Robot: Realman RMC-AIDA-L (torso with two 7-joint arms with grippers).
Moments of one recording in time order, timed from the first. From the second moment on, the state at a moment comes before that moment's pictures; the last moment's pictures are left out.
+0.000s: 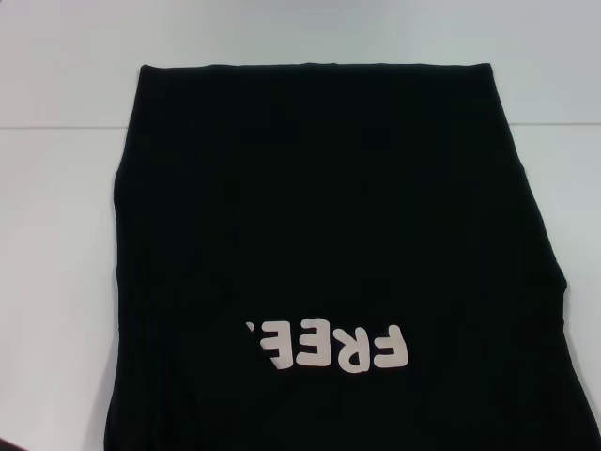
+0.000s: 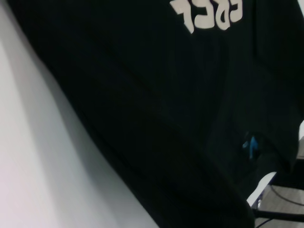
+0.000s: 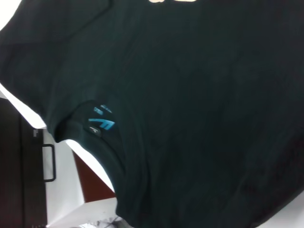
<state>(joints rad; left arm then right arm) -0.47 -2.07 0.64 1.03 2.66 2.06 -2.24 0.55 1.91 -0.74 -0.65 -2.61 -1.89 2.15</state>
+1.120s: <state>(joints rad) -0.64 -2.00 0.30 0.65 2.30 1.46 -2.27 0.54 1.96 -0.25 -0.40 -2.03 -1.48 2.11</state>
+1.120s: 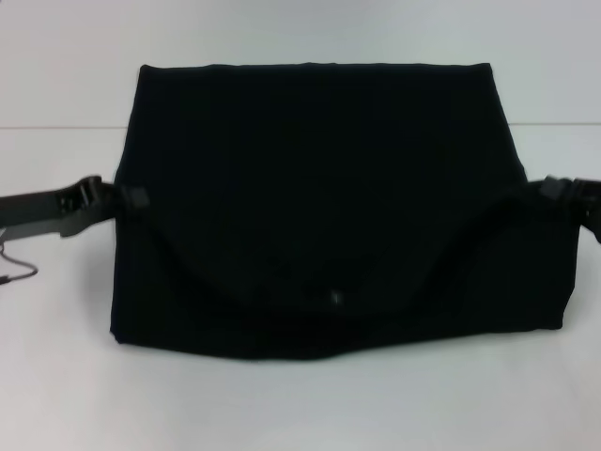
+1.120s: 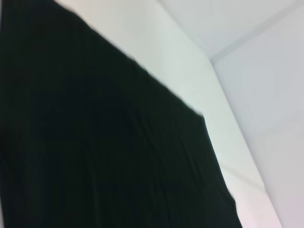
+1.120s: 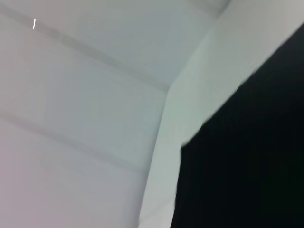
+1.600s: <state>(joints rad) -0.66 -2.08 0.30 0.51 2.05 1.05 -2.05 0.58 2.07 -0.26 -0.34 -1.82 -1.08 1.88</state>
